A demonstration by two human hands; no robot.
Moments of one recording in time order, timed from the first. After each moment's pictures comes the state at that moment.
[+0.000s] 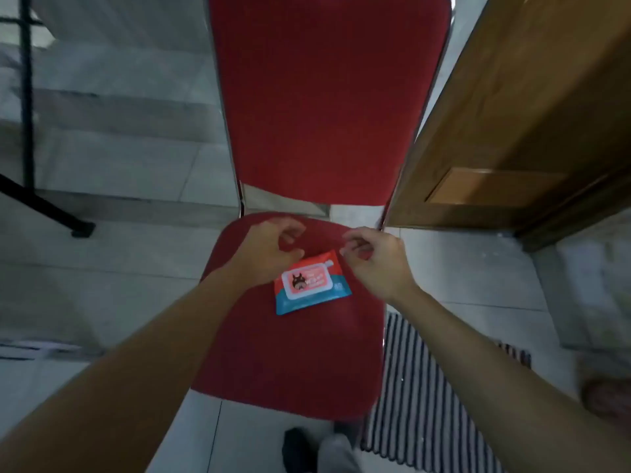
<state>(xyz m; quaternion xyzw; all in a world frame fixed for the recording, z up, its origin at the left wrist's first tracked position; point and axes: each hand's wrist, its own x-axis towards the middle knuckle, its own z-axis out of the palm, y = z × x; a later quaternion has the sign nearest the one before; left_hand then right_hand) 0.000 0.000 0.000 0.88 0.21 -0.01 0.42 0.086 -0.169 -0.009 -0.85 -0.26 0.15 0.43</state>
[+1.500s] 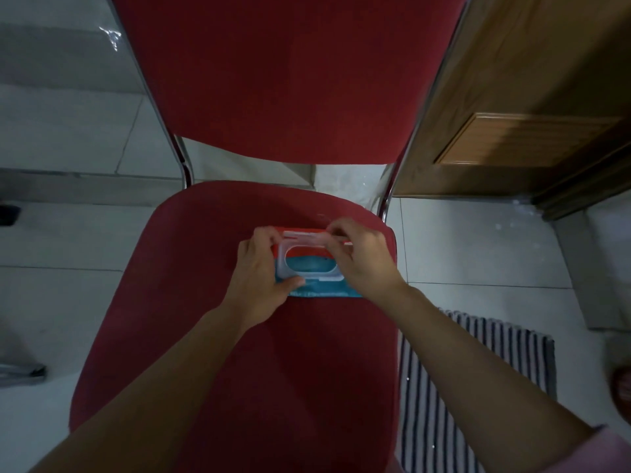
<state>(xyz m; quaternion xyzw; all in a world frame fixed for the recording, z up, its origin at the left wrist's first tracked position) 0.030 -0.020 -0.171 0.90 0.23 0.03 0.37 0.136 -0.154 -0.156 -0.85 -0.32 0.12 0.40</state>
